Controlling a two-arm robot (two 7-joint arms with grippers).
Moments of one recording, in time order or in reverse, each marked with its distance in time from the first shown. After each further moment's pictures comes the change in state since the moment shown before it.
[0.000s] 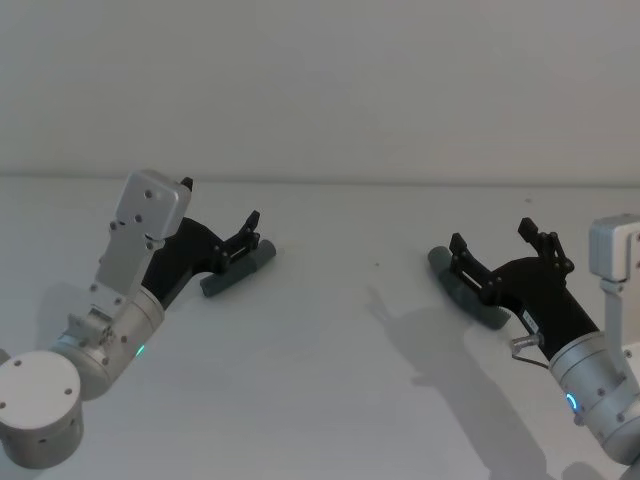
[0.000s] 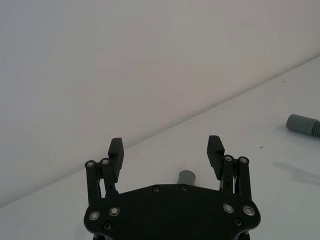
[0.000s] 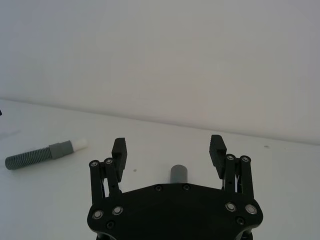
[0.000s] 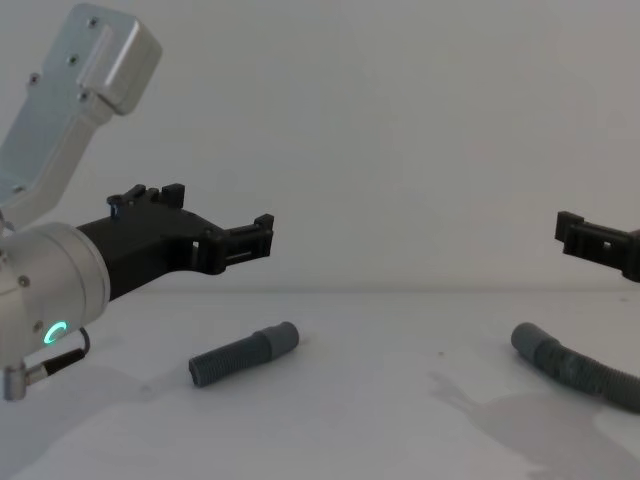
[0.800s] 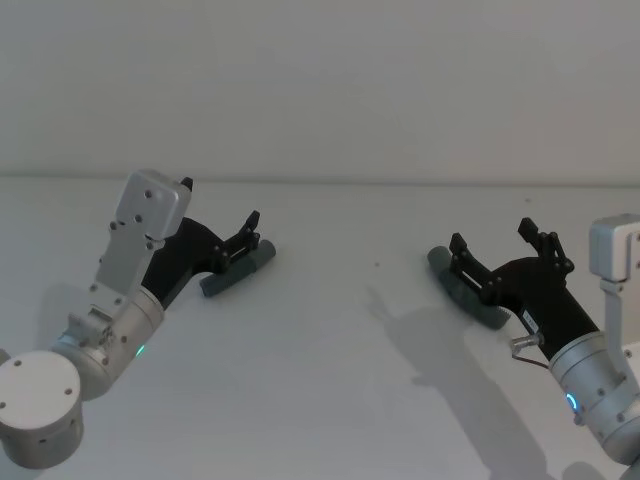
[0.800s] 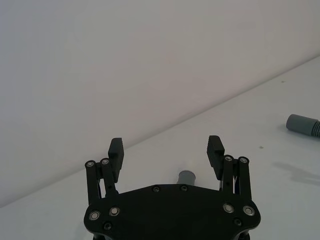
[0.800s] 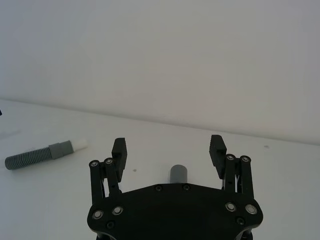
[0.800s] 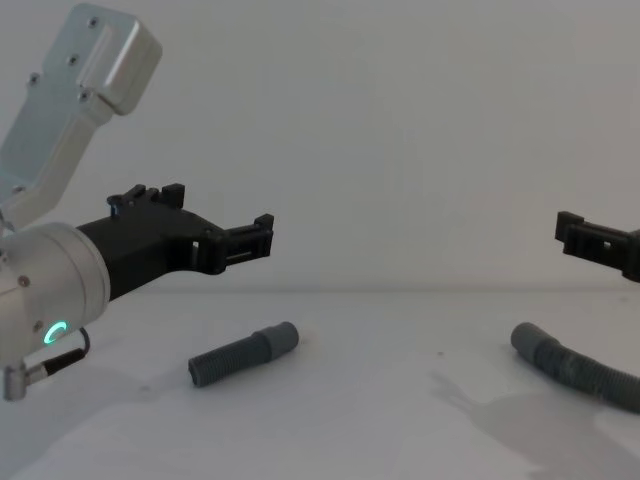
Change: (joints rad) left arm 0.000 0.000 0.000 0.000 0.000 0.000 0.000; right arm 0.000 0.000 0.000 0.000 0.000 0.000 0.000
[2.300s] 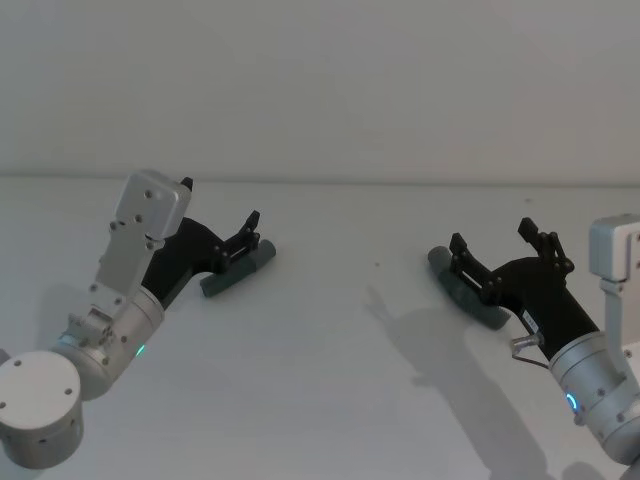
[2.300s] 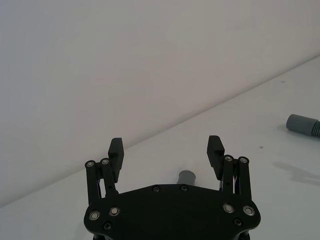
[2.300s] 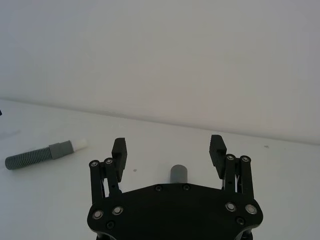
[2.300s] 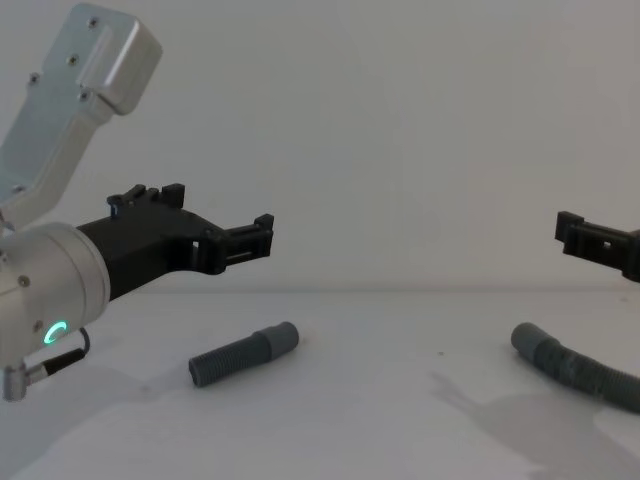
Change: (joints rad) left arm 0.000 0.000 0.000 0.000 0.000 0.000 0.000; right arm 0.000 0.000 0.000 0.000 0.000 0.000 0.000
